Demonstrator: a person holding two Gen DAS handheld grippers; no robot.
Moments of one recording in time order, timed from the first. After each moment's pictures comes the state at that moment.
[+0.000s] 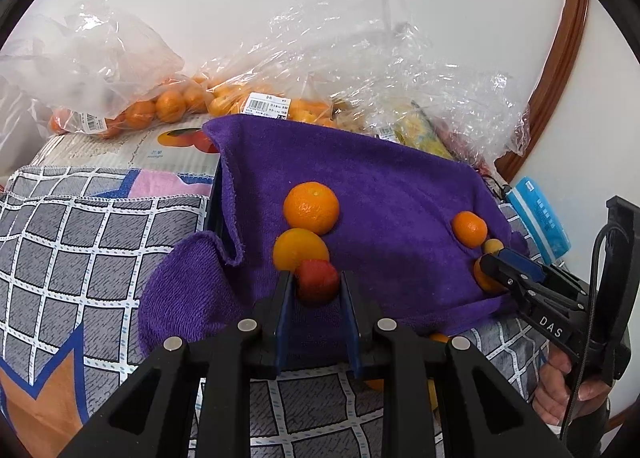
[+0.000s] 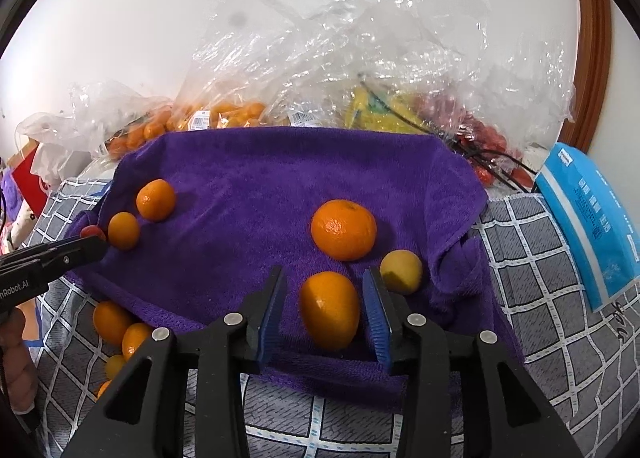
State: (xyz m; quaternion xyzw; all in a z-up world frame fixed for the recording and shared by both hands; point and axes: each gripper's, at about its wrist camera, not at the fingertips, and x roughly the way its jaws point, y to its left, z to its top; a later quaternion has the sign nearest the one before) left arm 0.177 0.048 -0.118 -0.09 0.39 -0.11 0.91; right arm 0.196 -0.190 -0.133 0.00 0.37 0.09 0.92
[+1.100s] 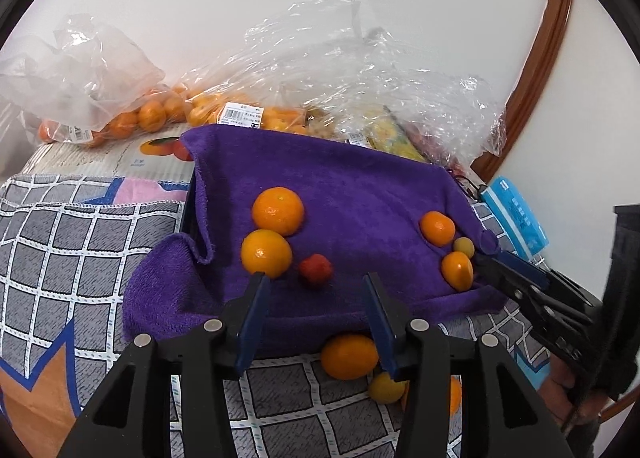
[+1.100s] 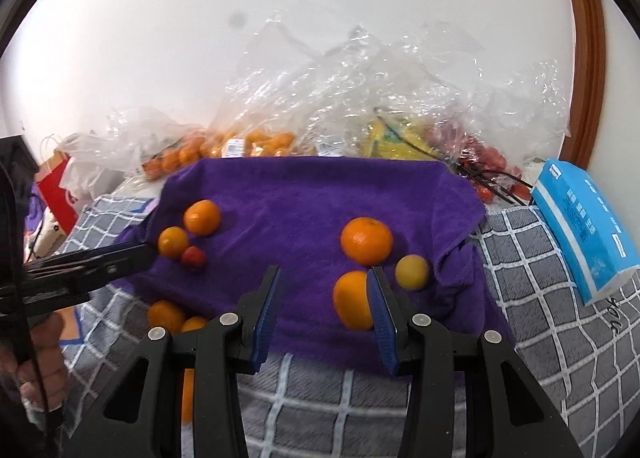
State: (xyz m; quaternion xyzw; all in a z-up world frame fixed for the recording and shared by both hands) left arm 0.166 0.037 -0.106 -0.09 0.38 -0.14 0.91; right arm 0.151 -0.185 -0.105 0.02 0.34 0.12 0.93
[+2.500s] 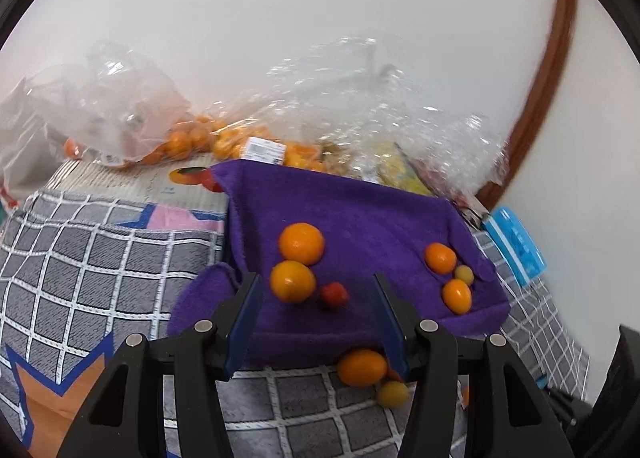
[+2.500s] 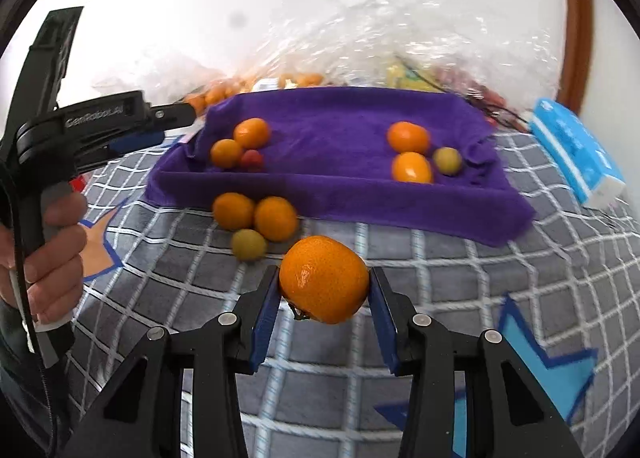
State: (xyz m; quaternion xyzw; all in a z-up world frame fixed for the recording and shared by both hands) left arm 0.148 0.053 -0.079 -0.10 0.34 -0.13 0.93; right arm 0.073 -0.154 -0.129 0.02 0.40 0.08 0.91
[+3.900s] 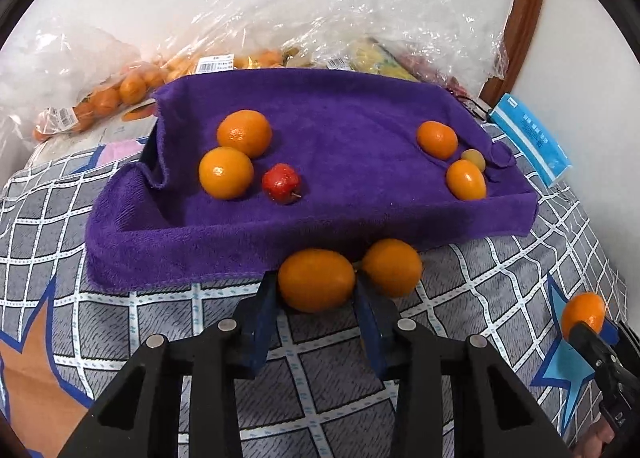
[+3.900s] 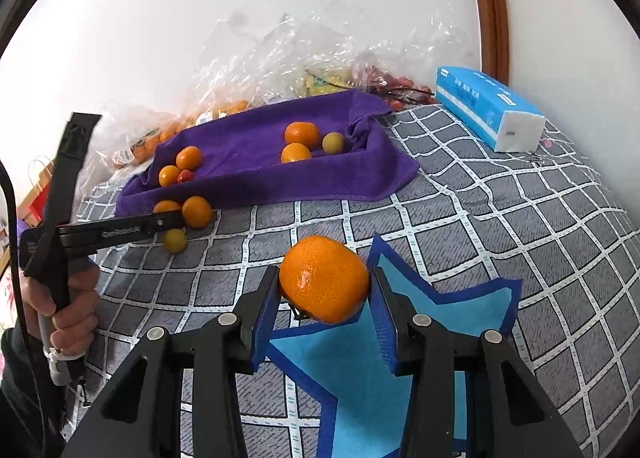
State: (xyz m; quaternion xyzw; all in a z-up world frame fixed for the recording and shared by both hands) left arm 0.141 -0.007 -0.137 -0.01 0.44 -0.12 0.89; right arm 0.029 -0.231 -0.137 0.08 0.37 0.03 0.93
